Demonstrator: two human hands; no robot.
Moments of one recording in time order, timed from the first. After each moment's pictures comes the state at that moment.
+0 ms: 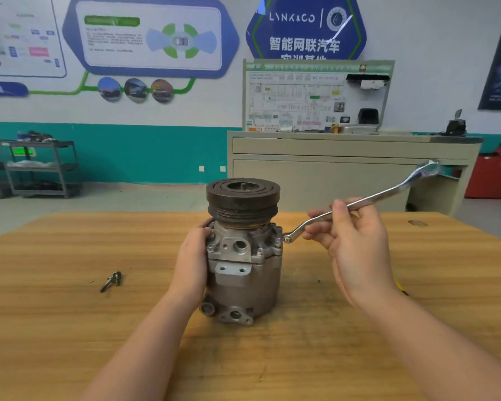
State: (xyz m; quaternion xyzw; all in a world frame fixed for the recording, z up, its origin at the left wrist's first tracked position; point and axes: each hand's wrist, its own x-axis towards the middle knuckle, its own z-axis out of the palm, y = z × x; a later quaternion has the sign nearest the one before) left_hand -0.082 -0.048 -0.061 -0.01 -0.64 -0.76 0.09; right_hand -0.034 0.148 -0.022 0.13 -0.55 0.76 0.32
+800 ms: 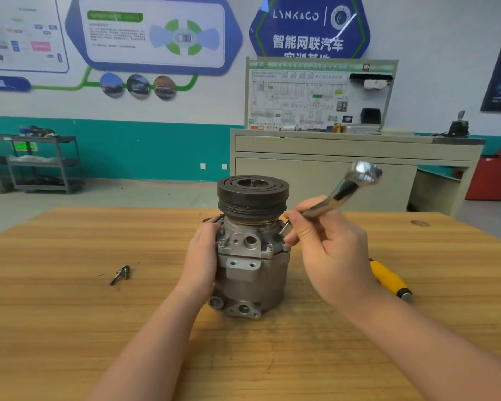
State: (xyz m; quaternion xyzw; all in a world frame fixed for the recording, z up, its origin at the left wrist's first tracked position) left_hand -0.078 -0.050 -0.059 -0.03 -0.65 -0.75 0.09; right_hand -0.021 0.121 -0.025 0.30 -0.71 0.38 0.51
